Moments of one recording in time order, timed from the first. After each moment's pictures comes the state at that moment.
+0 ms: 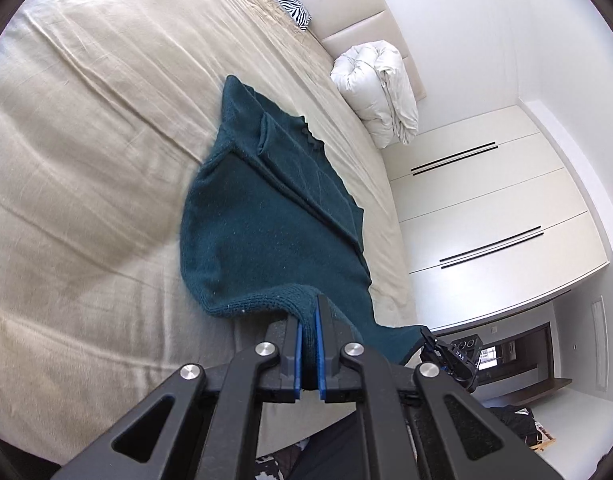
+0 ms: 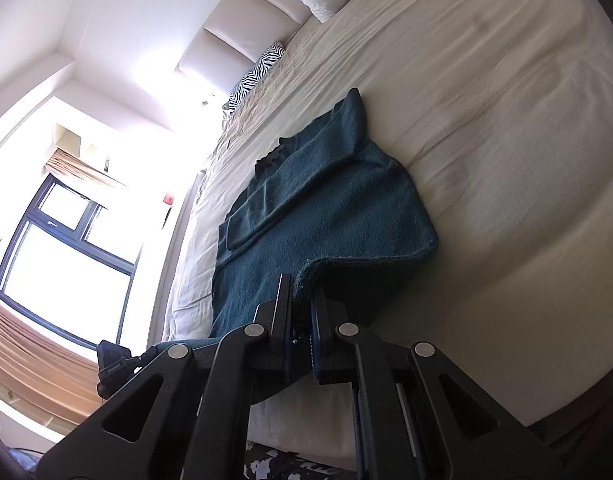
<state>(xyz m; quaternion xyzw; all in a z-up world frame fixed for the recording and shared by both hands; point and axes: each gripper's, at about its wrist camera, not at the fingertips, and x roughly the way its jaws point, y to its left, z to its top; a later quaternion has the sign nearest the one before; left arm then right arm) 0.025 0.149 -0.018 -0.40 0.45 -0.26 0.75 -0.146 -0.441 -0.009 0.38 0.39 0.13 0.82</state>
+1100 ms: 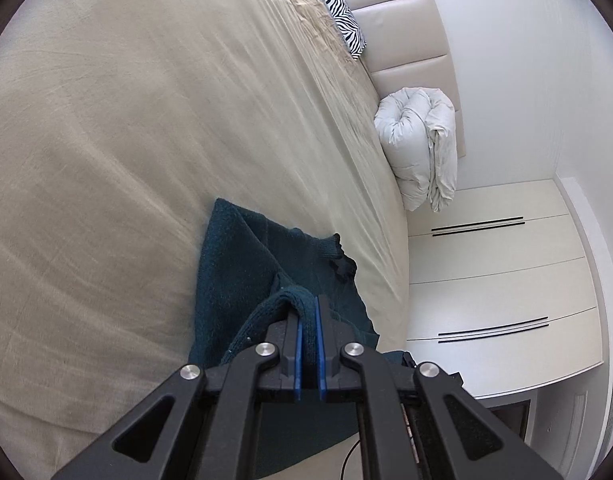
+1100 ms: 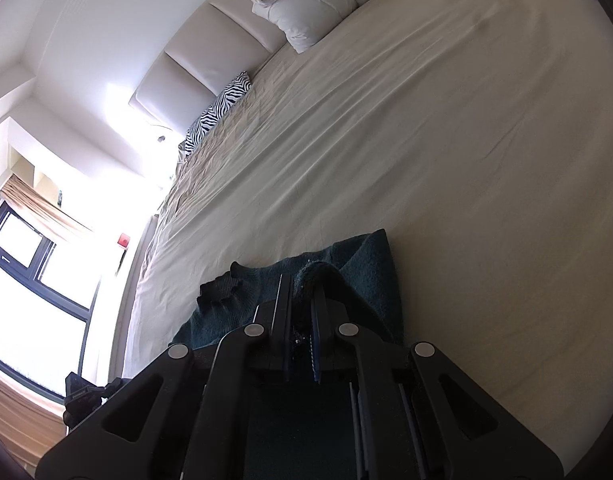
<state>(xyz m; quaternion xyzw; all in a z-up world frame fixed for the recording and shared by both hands) 0.284 0.160 -0.056 -0.48 0.46 -0.19 0.72 0.164 -0.456 -0.023 0.36 0.38 0.04 0.85</state>
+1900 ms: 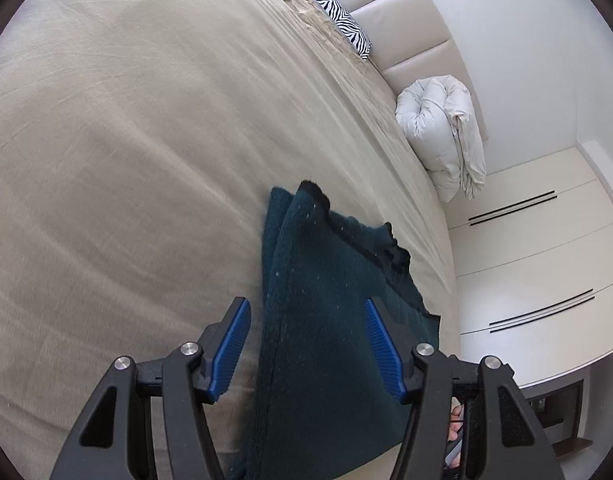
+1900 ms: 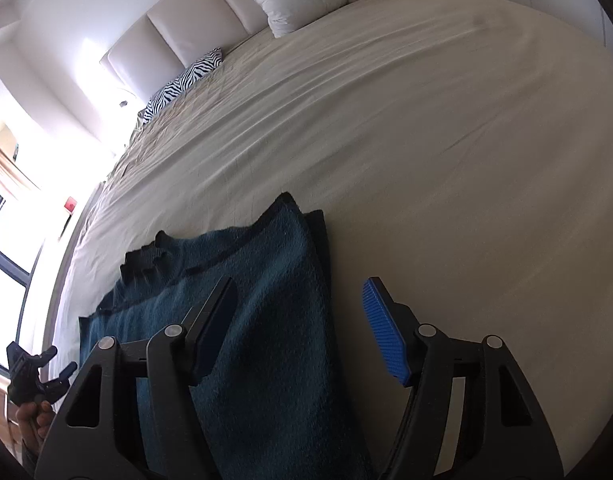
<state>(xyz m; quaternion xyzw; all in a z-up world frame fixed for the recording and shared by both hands) 0.241 0.155 -0.079 -0.39 0.46 -0.16 0.78 0.176 -0.444 -0.068 0.24 0.43 -0.01 0.87</state>
